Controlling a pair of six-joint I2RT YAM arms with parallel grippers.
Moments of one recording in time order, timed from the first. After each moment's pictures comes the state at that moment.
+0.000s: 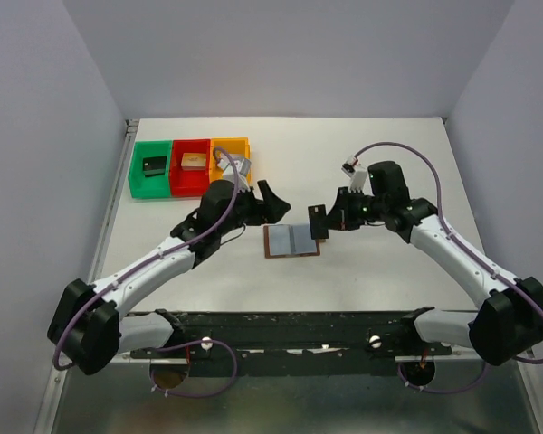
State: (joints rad) left arm -0.65 1.25 0.76 0.11 0.08 -0.71; right arm 0.40 1.25 0.91 -0.38 -0.52 0.38
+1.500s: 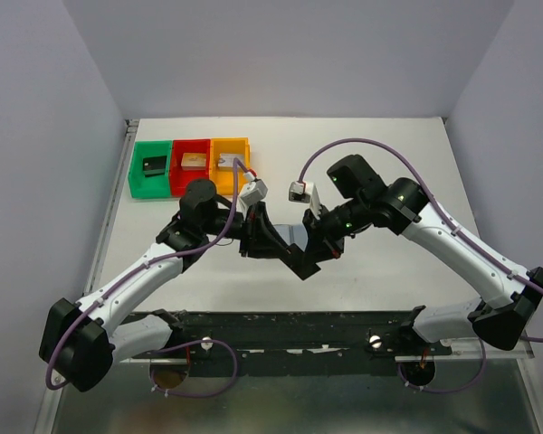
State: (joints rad) left arm -0.58 1.09 0.76 0.26 1.18 -0.43; right arm 0.80 1.33 1.43 -1.04 -0.71 -0.11
